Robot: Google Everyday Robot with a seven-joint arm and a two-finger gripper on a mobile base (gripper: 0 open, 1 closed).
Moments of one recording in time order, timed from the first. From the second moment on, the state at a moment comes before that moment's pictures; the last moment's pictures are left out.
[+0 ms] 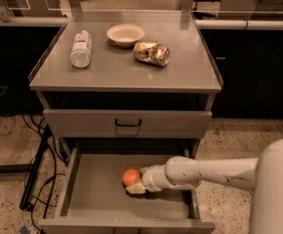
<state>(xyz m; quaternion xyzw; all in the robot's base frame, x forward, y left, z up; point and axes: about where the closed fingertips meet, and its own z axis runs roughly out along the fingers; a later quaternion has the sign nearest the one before) 0.540 0.024 0.395 -0.47 0.80 0.24 0.30</state>
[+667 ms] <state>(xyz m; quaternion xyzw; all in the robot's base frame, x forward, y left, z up) 0.543 0.003 0.482 -0.47 0.76 0.27 0.35</state>
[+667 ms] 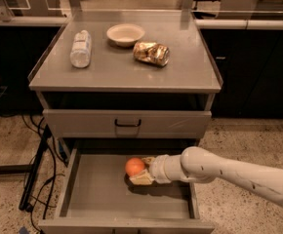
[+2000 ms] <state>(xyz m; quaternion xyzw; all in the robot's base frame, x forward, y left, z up) 0.527 -0.030 0.701 -0.55 0.70 0.19 0.42</state>
